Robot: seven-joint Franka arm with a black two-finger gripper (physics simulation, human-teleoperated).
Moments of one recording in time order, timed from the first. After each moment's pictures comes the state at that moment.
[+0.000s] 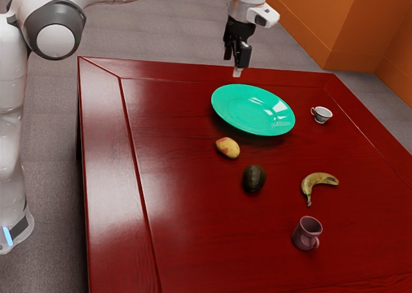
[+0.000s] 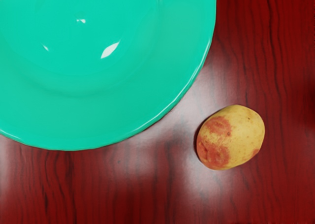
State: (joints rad) arm 0.02 0.12 0.16 -1.37 -0.01 1.56 0.19
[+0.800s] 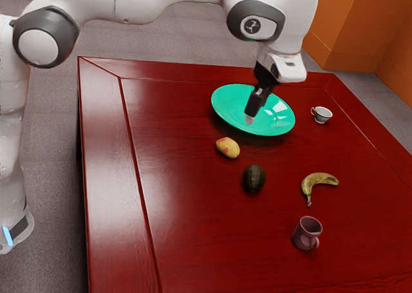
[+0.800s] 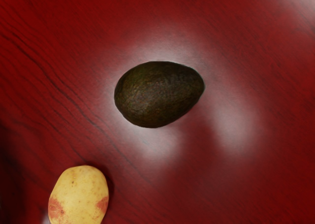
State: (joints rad) arm 0.01 0.14 -0.19 -1.37 0.10 1.55 0.49
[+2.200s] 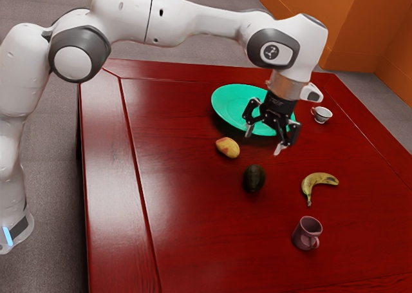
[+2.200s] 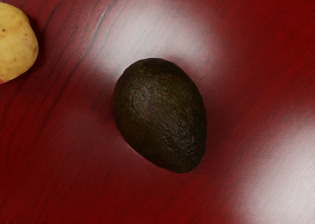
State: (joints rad) arm -0.01 0.35 -0.18 -1.27 -0.07 1.54 -0.74
